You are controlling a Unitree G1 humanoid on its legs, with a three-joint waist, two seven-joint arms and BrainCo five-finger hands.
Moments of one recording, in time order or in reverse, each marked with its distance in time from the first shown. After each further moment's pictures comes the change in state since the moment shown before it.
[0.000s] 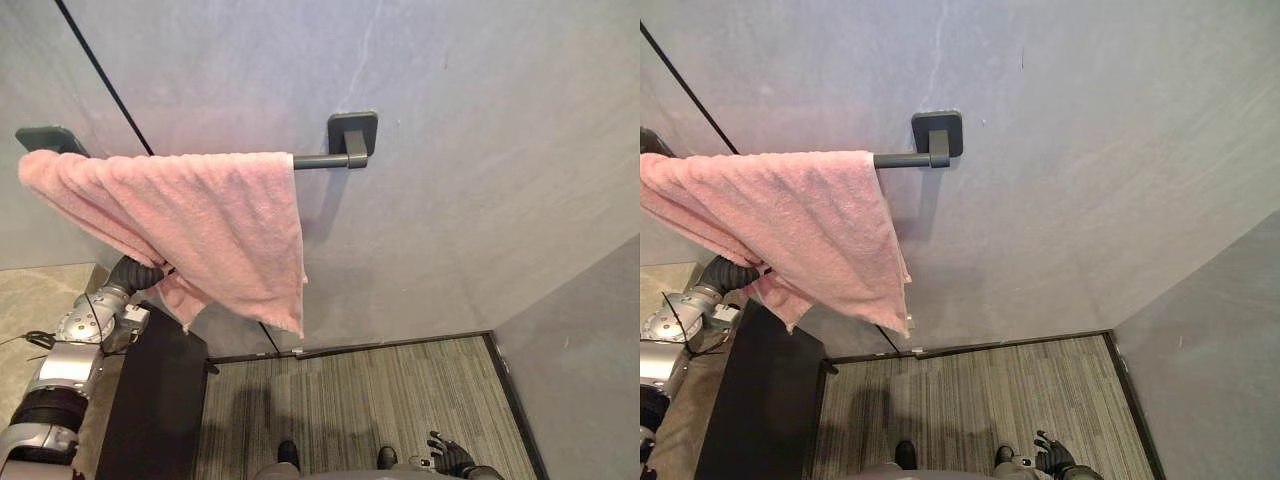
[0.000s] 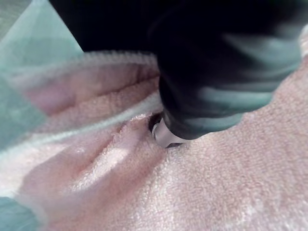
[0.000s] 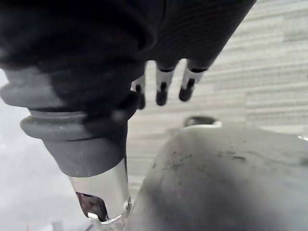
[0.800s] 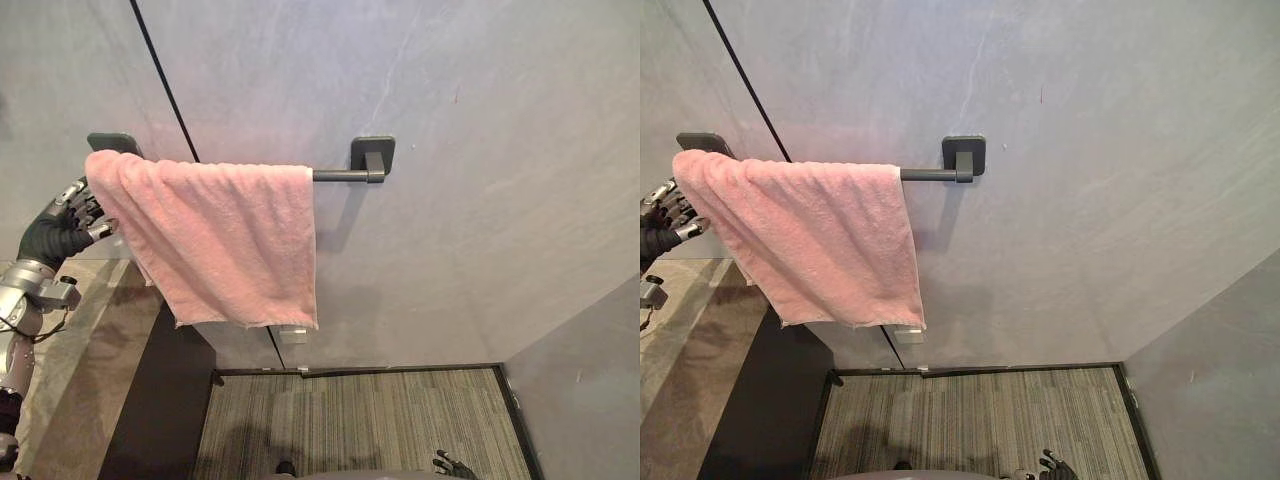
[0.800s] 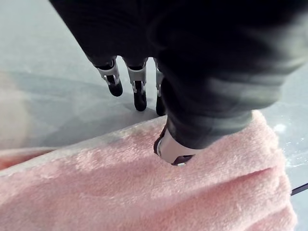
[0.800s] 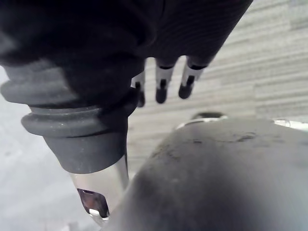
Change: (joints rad) left arm 0.068 0.203 0.140 -0.088 -0.325 -0.023 -0.171; right arm 0.062 0.034 -0.082 0.016 -0.001 -0.004 0.008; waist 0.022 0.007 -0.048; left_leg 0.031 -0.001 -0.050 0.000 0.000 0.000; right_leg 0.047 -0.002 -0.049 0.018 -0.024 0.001
